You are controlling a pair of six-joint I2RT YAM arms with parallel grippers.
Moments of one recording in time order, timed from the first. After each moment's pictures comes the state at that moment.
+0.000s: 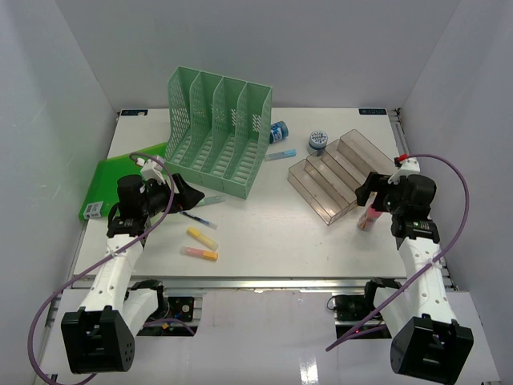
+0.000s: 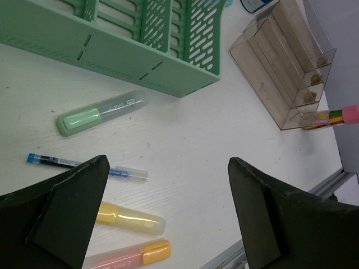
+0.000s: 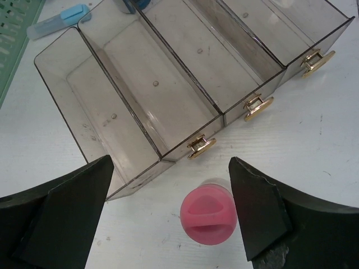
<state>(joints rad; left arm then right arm) 0.04 0.92 0.60 -0.15 0.58 -0.36 -0.16 0.85 0.62 -0.26 -0.32 0.08</state>
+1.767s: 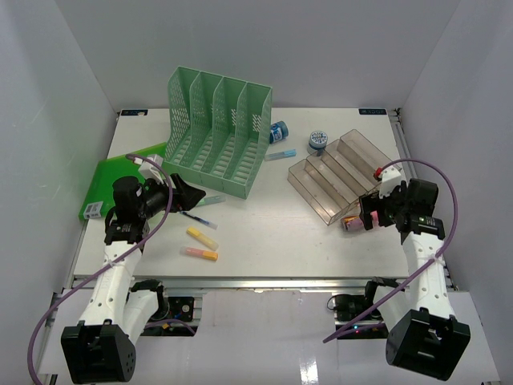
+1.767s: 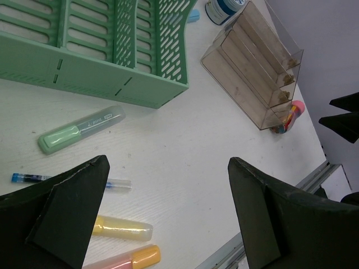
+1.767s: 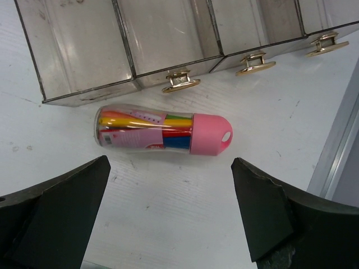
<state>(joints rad) 0.04 0.85 0.60 -0.12 0.64 -0.38 -0.23 0.88 0.67 -0.58 -0.39 -0.50</state>
